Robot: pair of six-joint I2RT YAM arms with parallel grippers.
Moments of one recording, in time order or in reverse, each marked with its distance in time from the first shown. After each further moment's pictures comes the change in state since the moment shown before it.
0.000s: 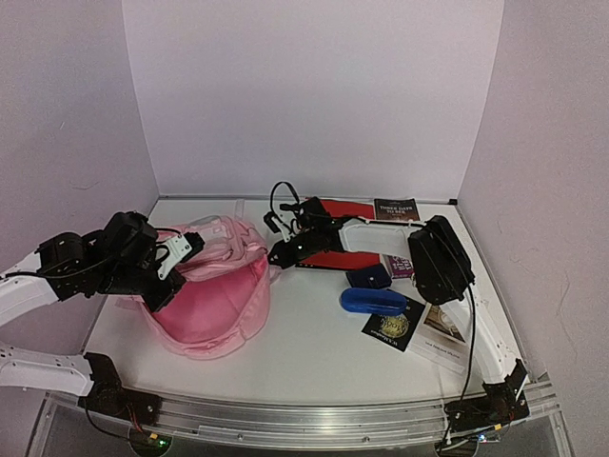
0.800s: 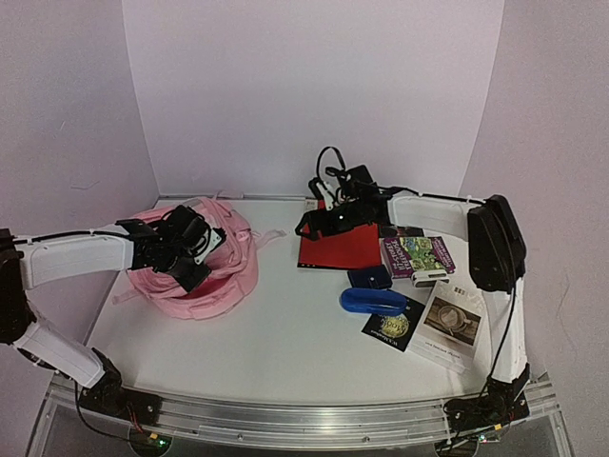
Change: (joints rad) left arm 0.206 0.470 0.024 0.276 -0.094 0.013; right arm -0.112 -0.322 -0.273 -0.013 0.091 0.043
